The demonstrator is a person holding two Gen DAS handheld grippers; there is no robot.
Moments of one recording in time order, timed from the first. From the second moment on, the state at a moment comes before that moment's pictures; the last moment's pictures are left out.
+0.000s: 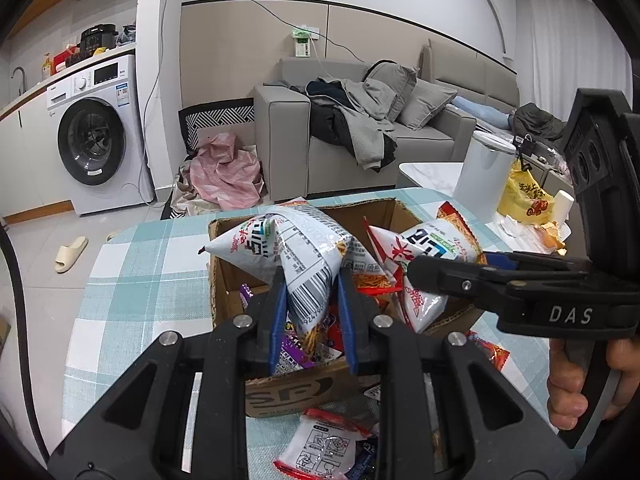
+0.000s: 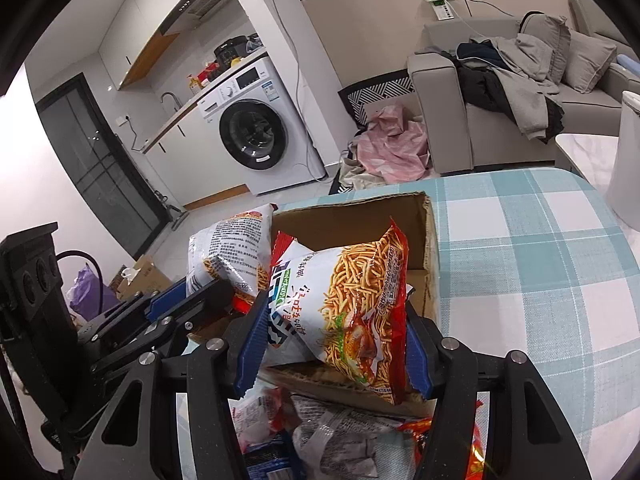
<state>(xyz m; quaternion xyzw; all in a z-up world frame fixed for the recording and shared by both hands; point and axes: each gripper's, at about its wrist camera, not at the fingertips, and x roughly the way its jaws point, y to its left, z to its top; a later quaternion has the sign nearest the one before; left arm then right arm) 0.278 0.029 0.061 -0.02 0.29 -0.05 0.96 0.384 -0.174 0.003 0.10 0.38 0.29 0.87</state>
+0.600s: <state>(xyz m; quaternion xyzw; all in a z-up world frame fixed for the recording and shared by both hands) 0.298 0.026 0.032 -0.01 0.32 -0.04 0.95 0.391 -0.172 -0.002 0.09 0.39 0.28 0.87</state>
